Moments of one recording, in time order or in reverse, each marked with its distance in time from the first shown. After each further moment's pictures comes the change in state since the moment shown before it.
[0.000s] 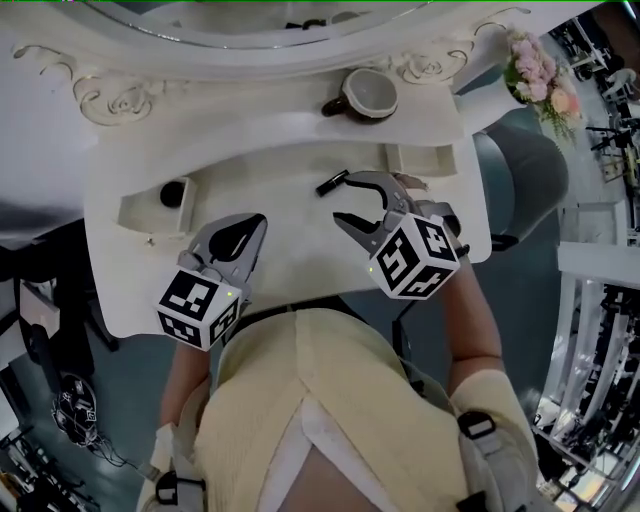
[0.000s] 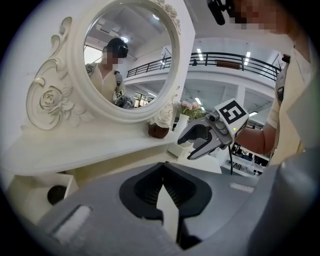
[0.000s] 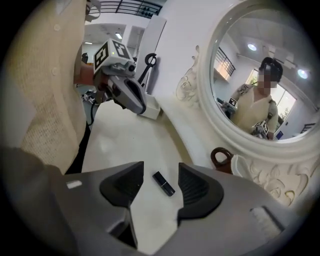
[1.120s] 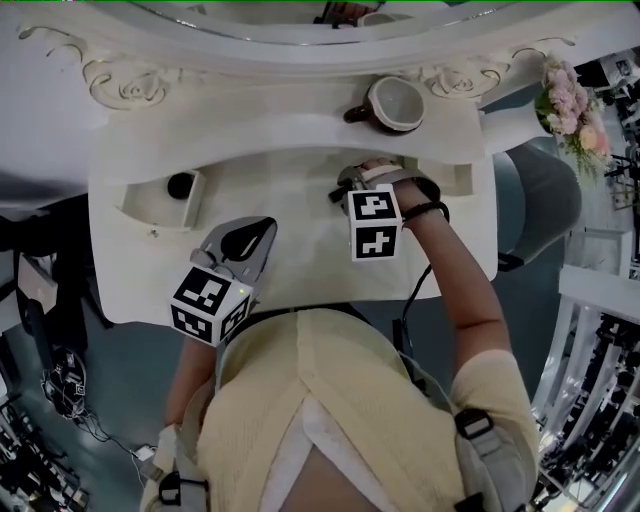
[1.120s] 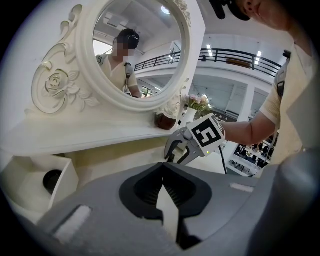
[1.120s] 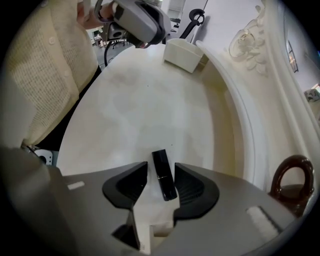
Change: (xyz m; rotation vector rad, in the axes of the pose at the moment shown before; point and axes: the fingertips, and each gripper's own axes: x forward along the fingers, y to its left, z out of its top) left arm 0.016 0.011 -0.026 -0.072 0.059 0.054; right arm 0.106 0.013 -0.077 -0.401 0.366 0.330
